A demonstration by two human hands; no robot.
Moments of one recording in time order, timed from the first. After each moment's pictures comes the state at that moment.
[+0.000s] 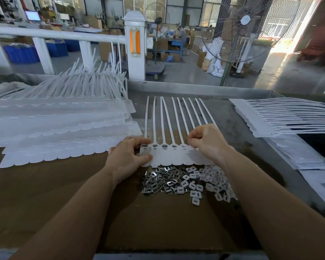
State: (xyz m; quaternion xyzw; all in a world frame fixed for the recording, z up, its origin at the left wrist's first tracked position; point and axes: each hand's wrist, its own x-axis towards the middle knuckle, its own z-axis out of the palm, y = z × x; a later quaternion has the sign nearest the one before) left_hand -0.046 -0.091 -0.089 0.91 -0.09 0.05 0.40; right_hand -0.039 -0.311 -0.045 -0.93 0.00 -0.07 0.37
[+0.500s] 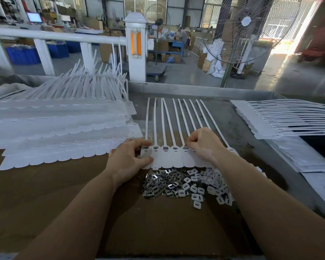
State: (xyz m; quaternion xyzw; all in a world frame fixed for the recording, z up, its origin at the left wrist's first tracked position) left_hand -0.044 -0.091 -0.090 0.92 -0.09 0.06 0.38; right_hand -0.023 -0.306 -0.052 -0.97 -0.01 -0.05 0.25
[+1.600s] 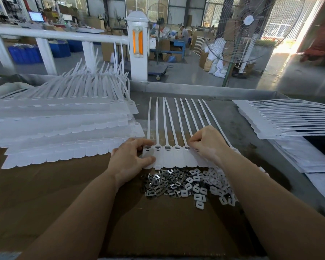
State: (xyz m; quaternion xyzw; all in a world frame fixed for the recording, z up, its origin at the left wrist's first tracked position) left_hand -0.045 -0.091 -0.089 0.91 -0.09 0.05 0.40; right_hand -0.024 -0.307 -0.050 -0.96 -0.02 -0.06 0.28
